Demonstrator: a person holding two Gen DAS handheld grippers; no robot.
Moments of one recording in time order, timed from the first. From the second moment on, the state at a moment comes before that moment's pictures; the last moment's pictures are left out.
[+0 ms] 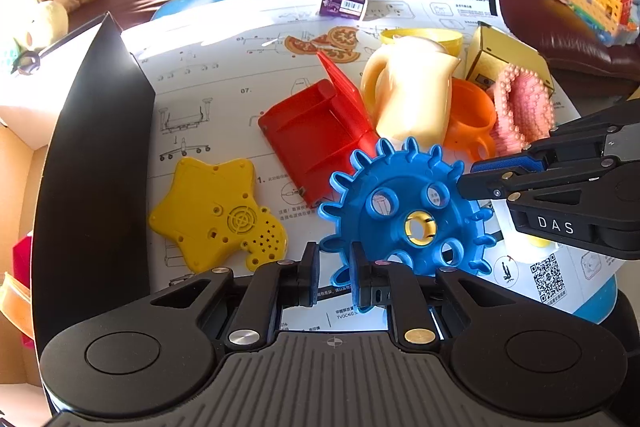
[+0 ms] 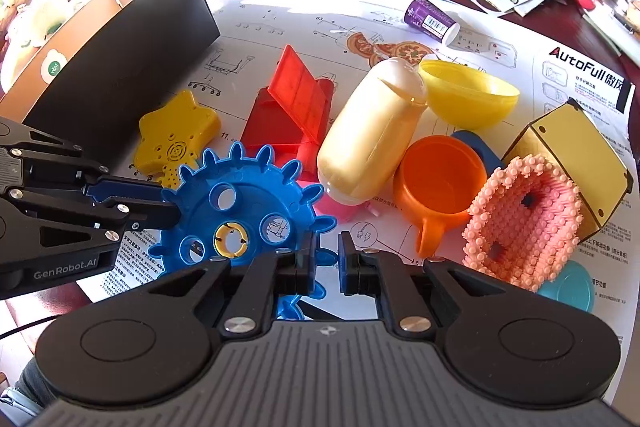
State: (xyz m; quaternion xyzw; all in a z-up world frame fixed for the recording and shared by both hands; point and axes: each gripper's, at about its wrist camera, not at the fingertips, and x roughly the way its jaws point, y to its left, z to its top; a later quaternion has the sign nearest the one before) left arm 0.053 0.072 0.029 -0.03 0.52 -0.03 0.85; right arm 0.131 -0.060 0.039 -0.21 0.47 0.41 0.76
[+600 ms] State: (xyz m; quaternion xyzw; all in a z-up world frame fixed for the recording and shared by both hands) left arm 0.032 0.126 0.104 -0.07 0.44 0.04 0.90; right arm 0.117 -0.005 0.115 -0.23 0.39 0.45 0.77
